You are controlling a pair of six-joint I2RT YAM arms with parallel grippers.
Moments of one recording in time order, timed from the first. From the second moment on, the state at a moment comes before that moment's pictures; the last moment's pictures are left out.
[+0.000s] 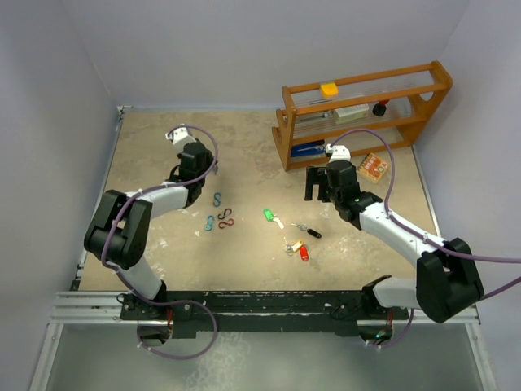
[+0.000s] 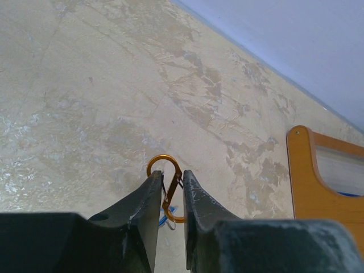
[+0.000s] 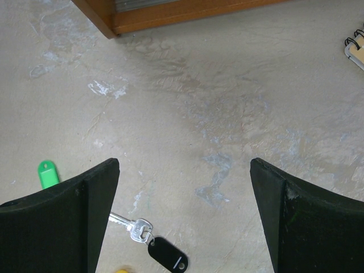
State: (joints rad) left arm -0.34 1.68 0.87 0.45 -0.41 -0.67; right arm 0.44 1.29 0.76 -0.12 0.27 0.28
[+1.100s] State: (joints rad) left arm -0.31 1.74 0.89 0.46 -0.34 -0.68; right arm 0.44 1.29 0.76 -0.12 0.27 0.28
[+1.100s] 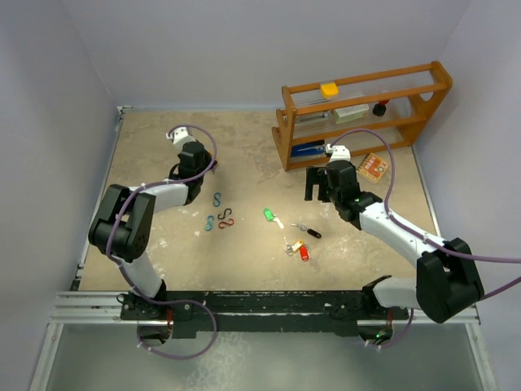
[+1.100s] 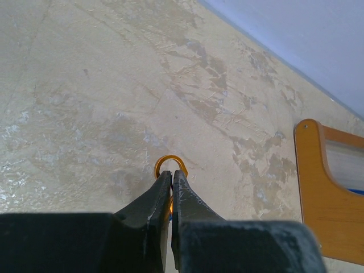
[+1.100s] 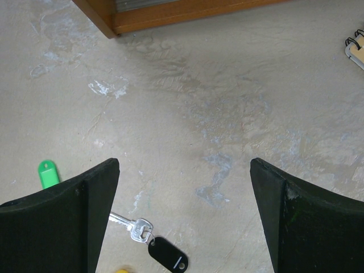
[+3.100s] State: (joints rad) left arm -0.28 1.76 0.90 0.60 -0.06 -0.73; right arm 0.44 1.29 0.76 -0.07 0.16 0.27
